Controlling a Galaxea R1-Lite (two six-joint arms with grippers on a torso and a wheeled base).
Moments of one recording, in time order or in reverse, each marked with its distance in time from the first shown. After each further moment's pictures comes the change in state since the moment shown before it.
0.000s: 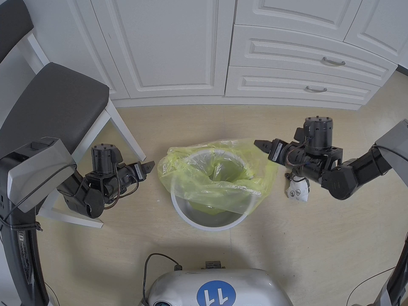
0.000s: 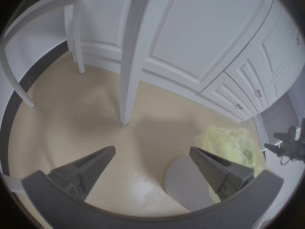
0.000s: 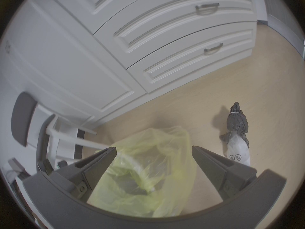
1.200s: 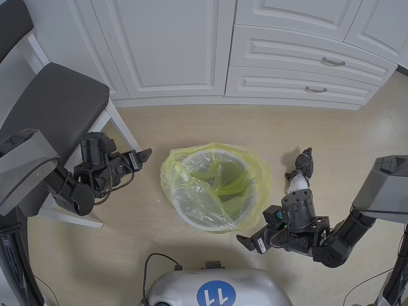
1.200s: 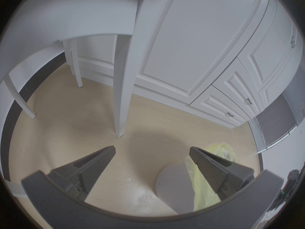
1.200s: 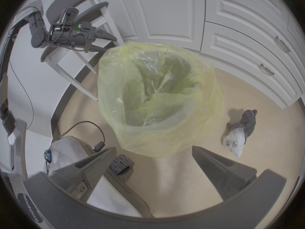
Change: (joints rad) left arm -0.017 -0.148 0.073 -0.009 0.001 0.005; right arm 0.236 0.039 0.498 -0.222 -0.054 -0.592
